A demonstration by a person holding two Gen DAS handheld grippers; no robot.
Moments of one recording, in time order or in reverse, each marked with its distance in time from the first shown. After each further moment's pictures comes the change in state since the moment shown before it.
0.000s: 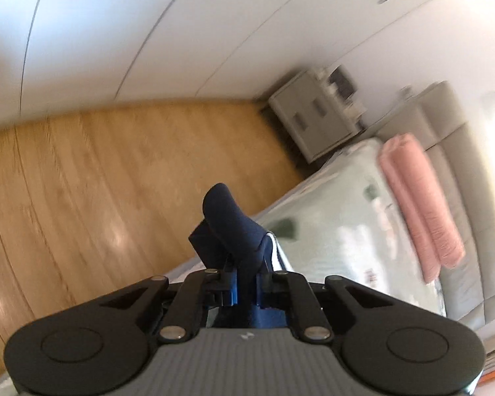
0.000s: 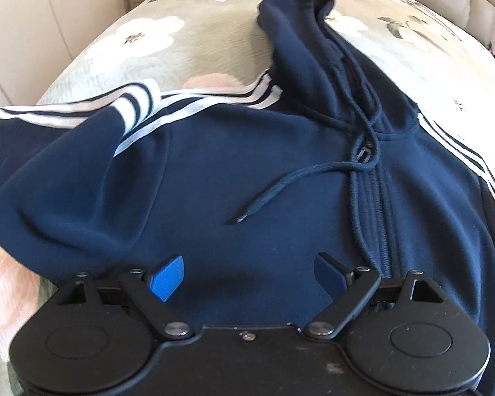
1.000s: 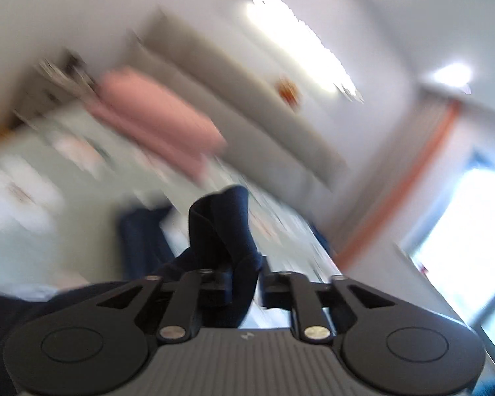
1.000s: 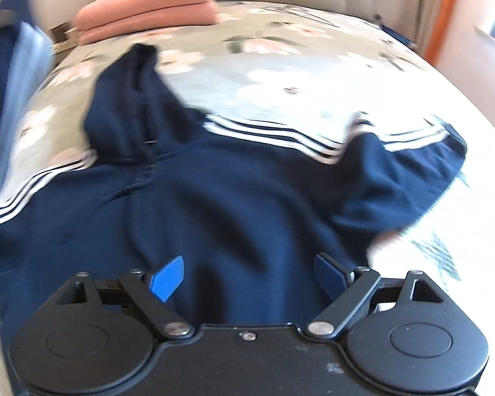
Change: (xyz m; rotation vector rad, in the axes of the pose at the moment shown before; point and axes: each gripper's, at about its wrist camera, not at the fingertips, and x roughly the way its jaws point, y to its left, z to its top) left arm -0.083 -0.336 -0.292 0.571 0.182 -0.653; right arm -0.088 -0.160 -0.070 0.300 -0.136 -0.194
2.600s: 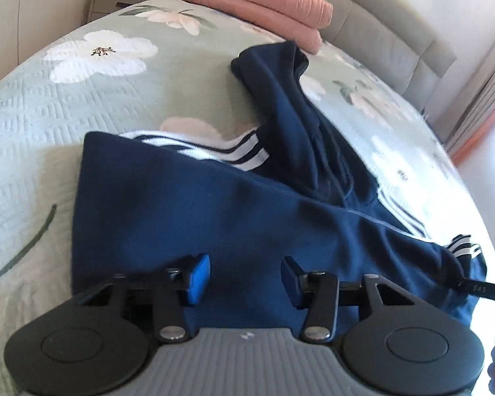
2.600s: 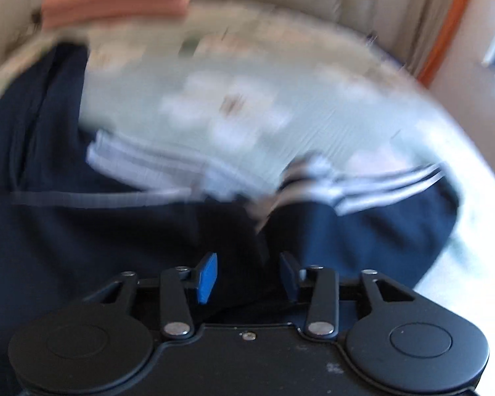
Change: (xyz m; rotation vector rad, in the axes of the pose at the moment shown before) left arm 0.059 0.137 -0.064 -0.005 0.345 0.428; right arm 0.109 -0.068 0.087 -0.103 -0.097 -0.114
